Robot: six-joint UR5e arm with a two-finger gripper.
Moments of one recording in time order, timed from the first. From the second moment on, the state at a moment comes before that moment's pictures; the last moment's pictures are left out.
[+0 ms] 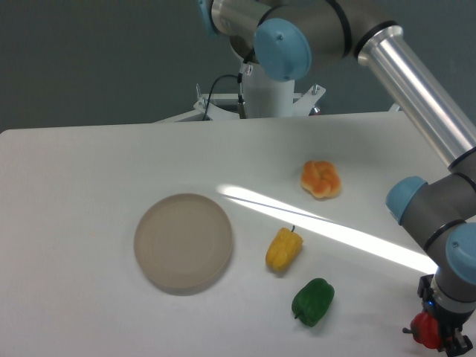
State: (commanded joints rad) arm 2.61 -2.65 -0.57 -1.29 1.56 1.82
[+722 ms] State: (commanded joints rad) arm 2.55 -2.55 -0.69 -1.29 1.55 1.76
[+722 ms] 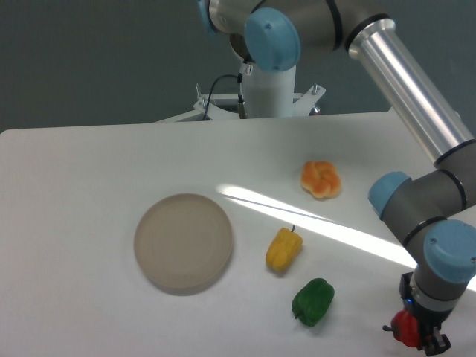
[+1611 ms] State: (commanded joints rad) arm 2.61 -2.17 -1.25 -1.27 1.56 1.97
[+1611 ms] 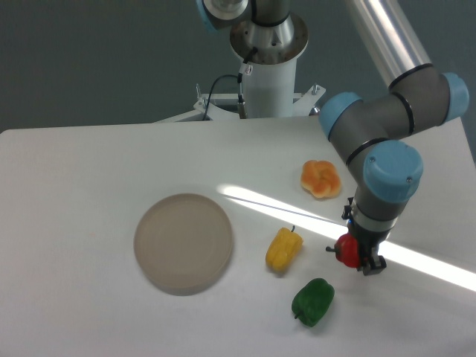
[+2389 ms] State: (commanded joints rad) arm 2.74 -2.16 -1.33 -1.26 1.56 2.29
